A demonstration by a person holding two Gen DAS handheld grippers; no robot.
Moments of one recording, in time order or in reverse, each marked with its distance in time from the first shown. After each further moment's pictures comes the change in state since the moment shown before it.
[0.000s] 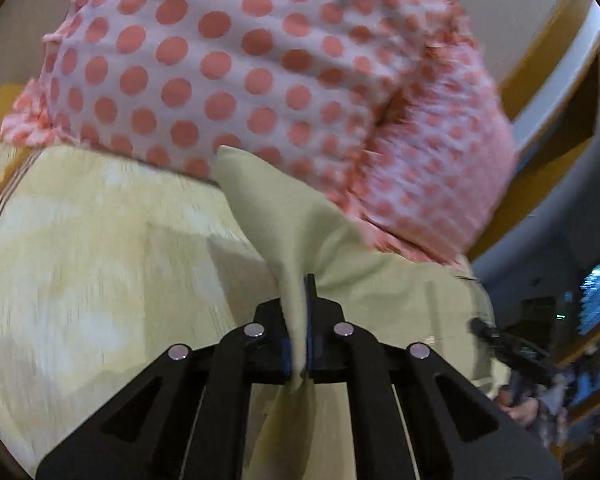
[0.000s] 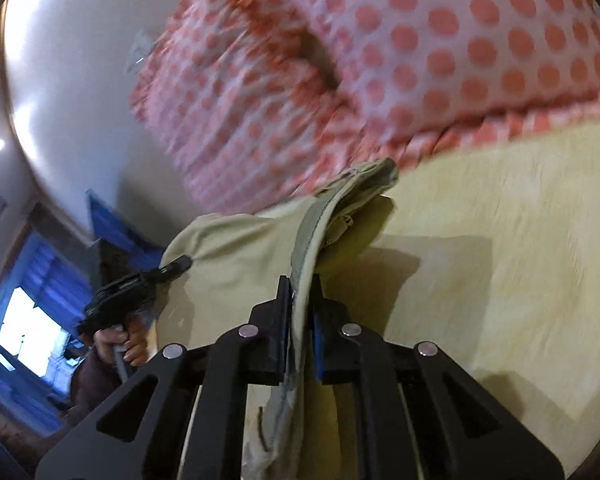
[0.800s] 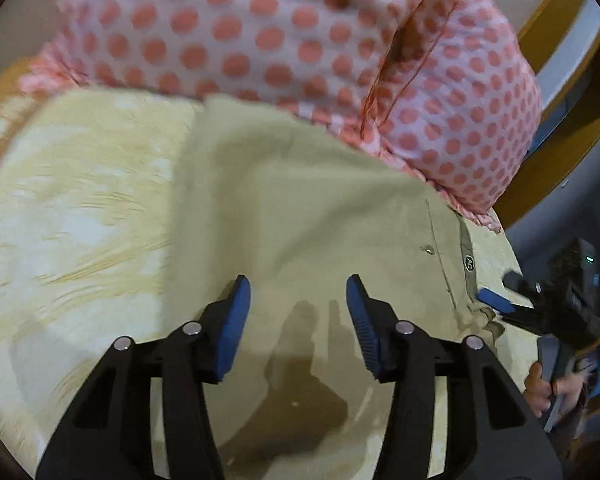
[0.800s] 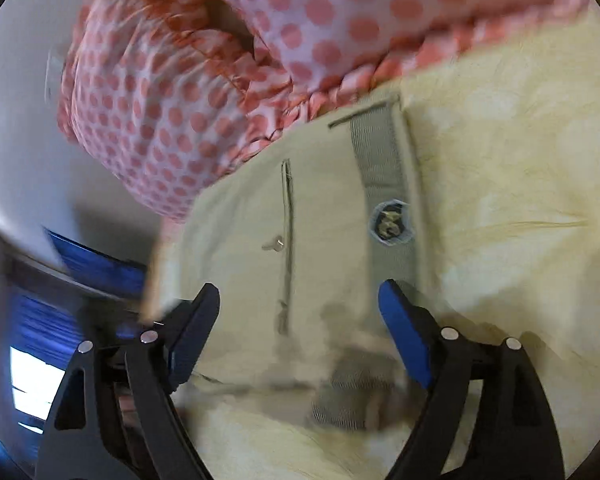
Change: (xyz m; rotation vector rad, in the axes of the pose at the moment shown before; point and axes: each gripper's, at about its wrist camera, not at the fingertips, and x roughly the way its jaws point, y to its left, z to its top) left arm -0.017 -0.024 -0.075 0.070 0.051 0.119; right arm 0.009 0.013 -0.053 0.091 0.101 -0.180
